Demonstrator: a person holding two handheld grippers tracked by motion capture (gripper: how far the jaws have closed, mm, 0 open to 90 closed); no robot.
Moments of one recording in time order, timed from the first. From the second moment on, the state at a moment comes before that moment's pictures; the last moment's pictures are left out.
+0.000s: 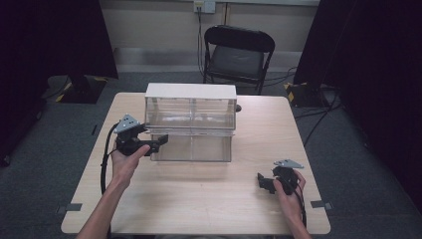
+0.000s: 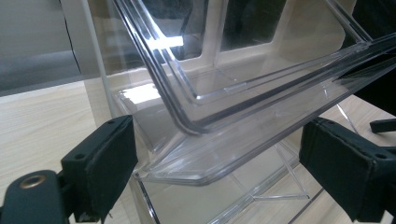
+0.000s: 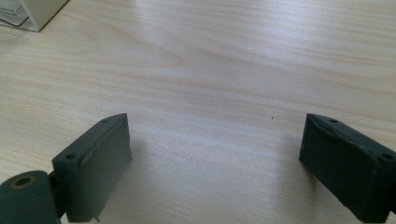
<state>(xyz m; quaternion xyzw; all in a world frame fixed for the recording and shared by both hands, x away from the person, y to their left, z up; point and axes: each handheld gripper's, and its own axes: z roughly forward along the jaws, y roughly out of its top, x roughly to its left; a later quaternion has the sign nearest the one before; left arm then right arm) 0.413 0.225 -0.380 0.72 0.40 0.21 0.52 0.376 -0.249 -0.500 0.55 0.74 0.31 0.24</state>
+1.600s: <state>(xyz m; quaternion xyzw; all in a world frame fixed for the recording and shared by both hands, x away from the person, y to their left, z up) 0.414 0.225 -0.382 0.72 0.40 0.21 0.52 0.376 -0.249 -0.500 0.55 0.74 0.31 0.24</state>
